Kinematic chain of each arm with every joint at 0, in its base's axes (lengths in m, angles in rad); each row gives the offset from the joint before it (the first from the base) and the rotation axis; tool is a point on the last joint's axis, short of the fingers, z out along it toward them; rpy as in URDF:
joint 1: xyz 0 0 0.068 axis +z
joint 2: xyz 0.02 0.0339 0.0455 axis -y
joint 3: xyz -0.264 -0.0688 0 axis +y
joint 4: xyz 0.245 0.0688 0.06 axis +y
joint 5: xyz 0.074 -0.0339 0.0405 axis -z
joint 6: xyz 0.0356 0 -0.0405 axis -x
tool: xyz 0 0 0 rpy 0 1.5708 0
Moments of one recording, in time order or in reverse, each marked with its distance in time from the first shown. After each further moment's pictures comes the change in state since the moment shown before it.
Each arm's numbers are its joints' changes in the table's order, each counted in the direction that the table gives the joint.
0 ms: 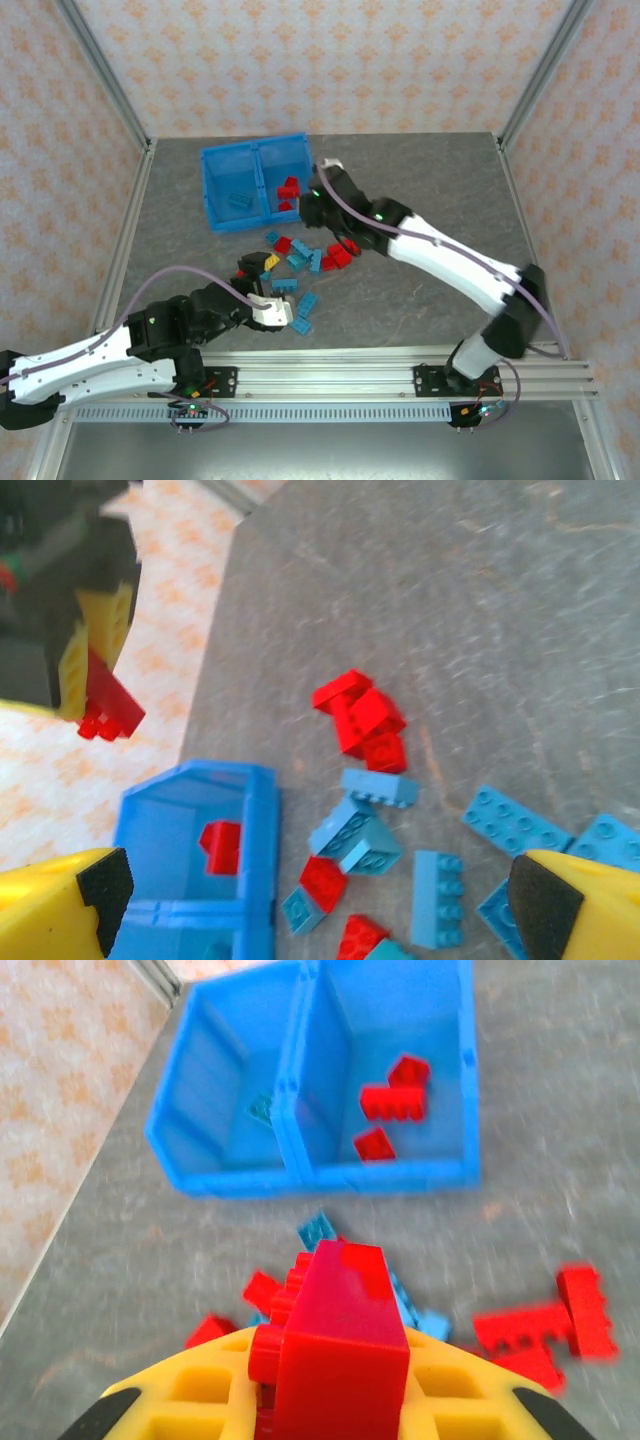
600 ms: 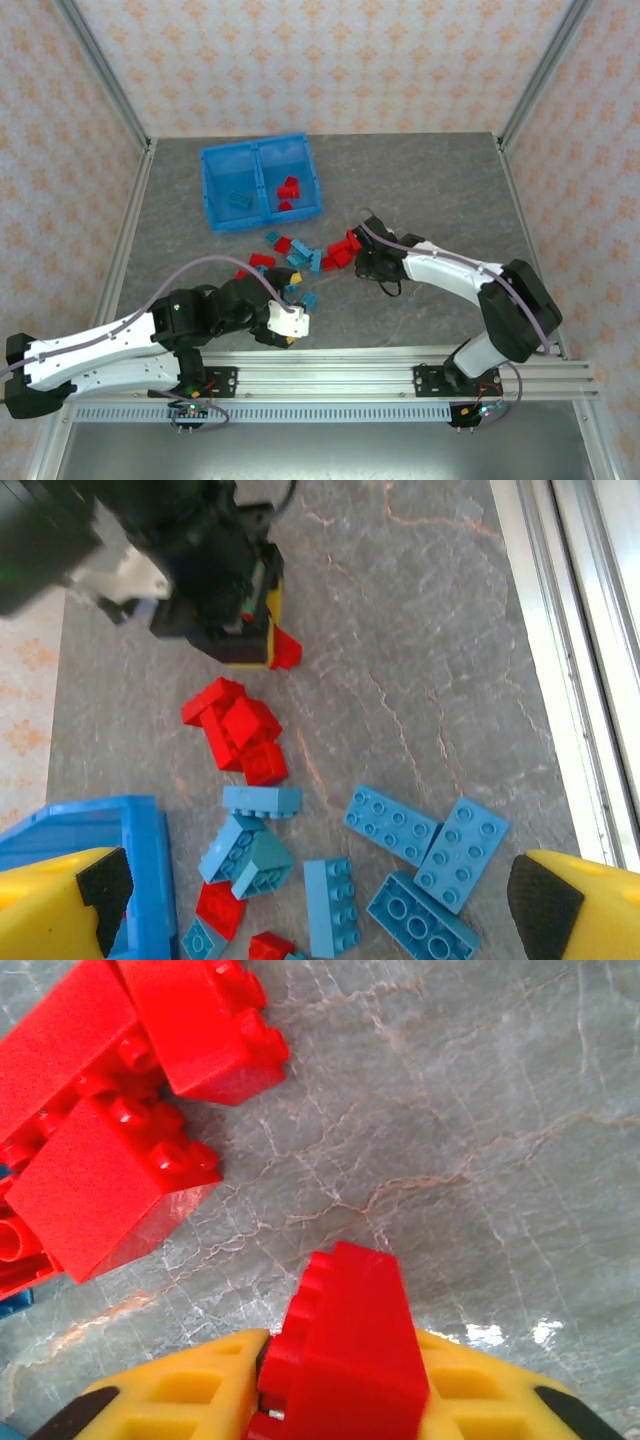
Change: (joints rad) left arm 0.000 -0.180 -0.100 0.169 0.266 0.027; right arm -0.205 0.169 0.703 -0.045 -0.159 -0.209
